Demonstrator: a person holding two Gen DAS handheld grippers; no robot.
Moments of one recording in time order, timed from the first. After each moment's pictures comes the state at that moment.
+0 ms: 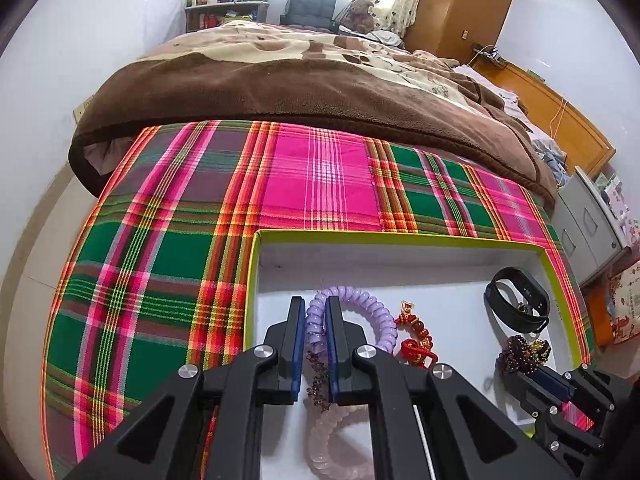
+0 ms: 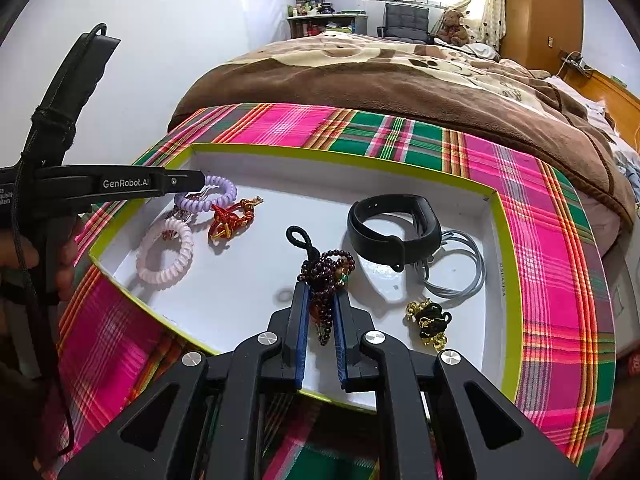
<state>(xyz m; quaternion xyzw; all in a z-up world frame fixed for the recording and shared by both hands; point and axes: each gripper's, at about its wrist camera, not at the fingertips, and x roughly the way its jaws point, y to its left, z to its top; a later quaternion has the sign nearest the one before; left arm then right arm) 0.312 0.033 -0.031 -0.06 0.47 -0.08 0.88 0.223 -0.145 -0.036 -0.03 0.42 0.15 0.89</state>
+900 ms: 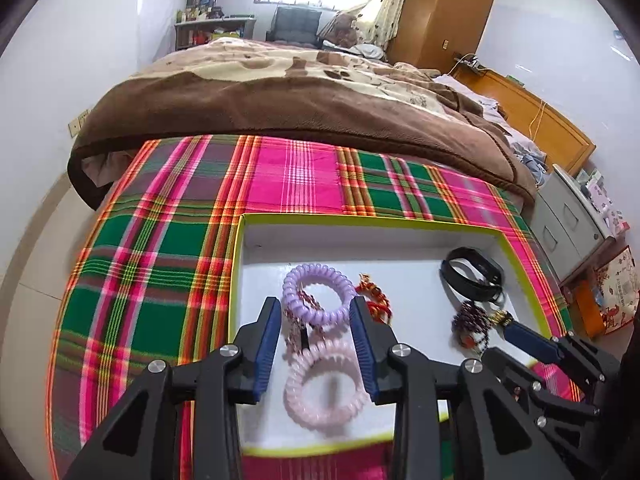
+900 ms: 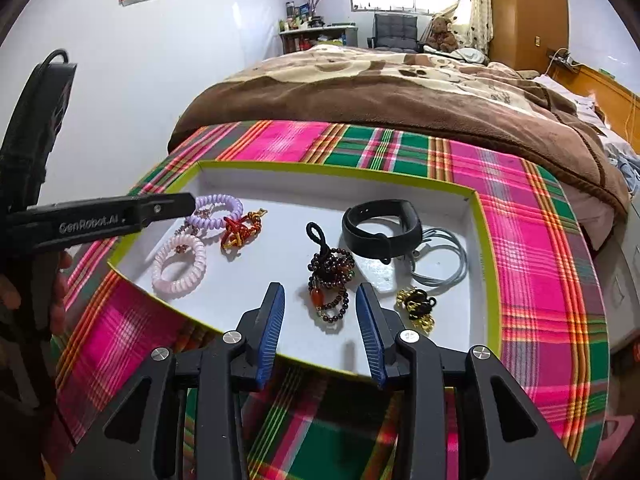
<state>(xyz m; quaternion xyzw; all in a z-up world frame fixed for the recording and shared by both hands) 0.259 0.027 -0.005 -0.06 0.43 -0.10 0.89 0.203 -0.153 -0.020 -0.01 0.40 0.15 0.90</state>
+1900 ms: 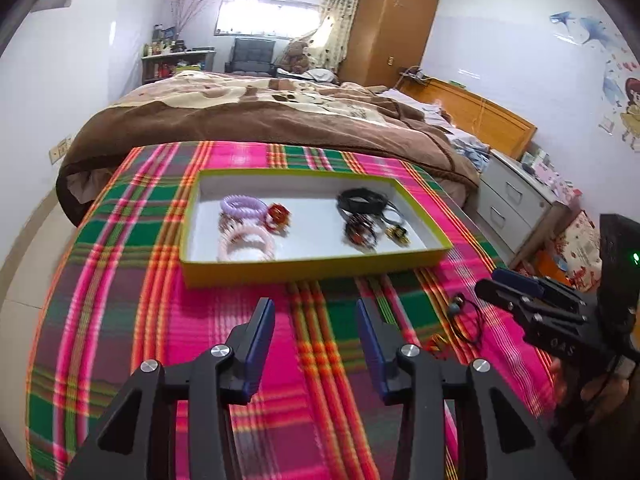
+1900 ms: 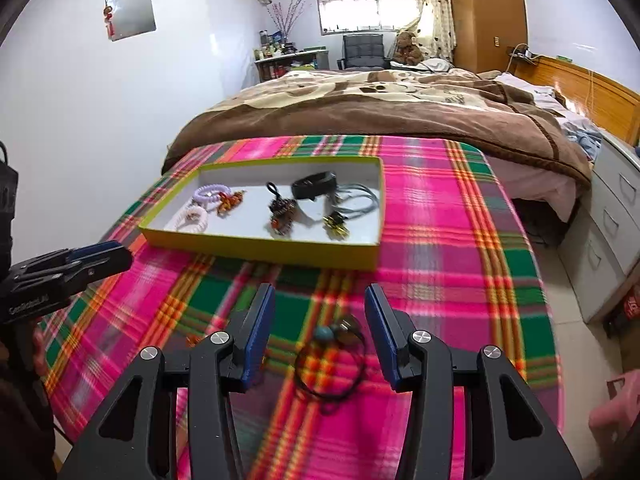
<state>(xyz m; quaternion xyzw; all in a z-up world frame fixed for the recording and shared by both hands) 0.105 0.000 0.010 -0.04 0.38 -0.18 0.91 0.098 -0.220 -0.001 0.03 0.37 0.11 0.92</state>
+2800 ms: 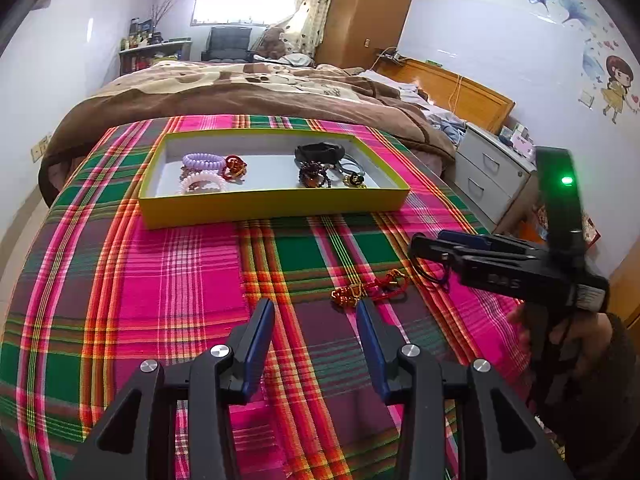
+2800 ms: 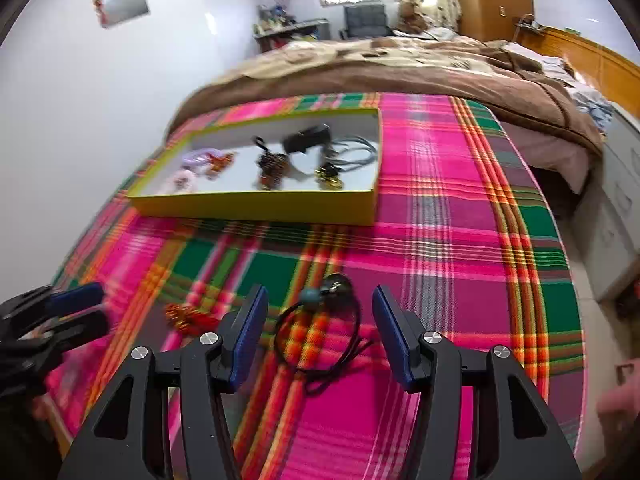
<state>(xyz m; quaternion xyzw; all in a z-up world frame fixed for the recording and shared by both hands) 0.059 -0.024 -0.010 -0.03 0.40 -0.21 0.89 0.113 -0.224 -0.034 0.03 0.42 0.12 0.90</state>
